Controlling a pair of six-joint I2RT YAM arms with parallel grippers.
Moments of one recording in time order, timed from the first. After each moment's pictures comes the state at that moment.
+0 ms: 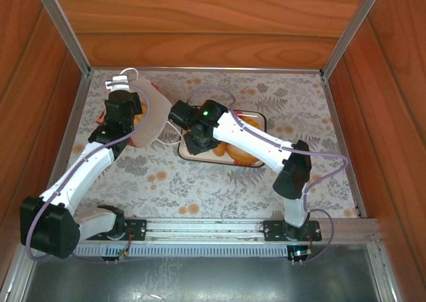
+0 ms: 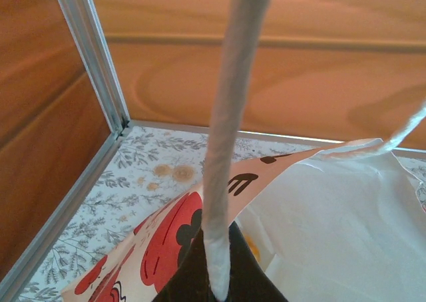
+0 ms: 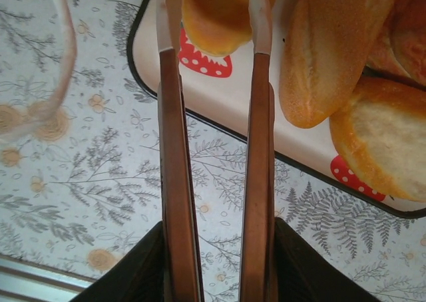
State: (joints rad) left arm -0.31 1.16 0.88 -0.03 -0.50 -0.16; right arm 1.05 1.94 1.94 -1.39 0.19 0.59
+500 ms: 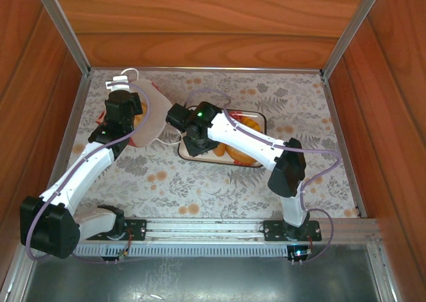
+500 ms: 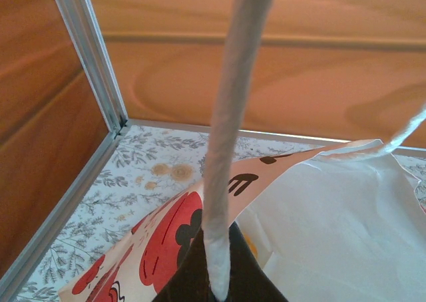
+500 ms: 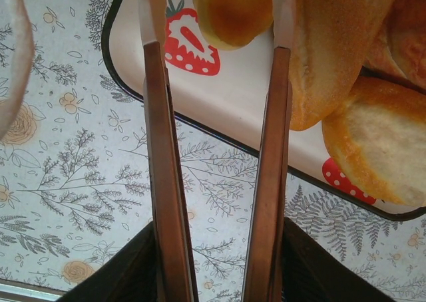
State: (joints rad) left arm -0.31 1.16 0.88 -0.03 -0.49 -0.16; right arm 1.05 1.99 1.94 -1.40 0.21 0.58
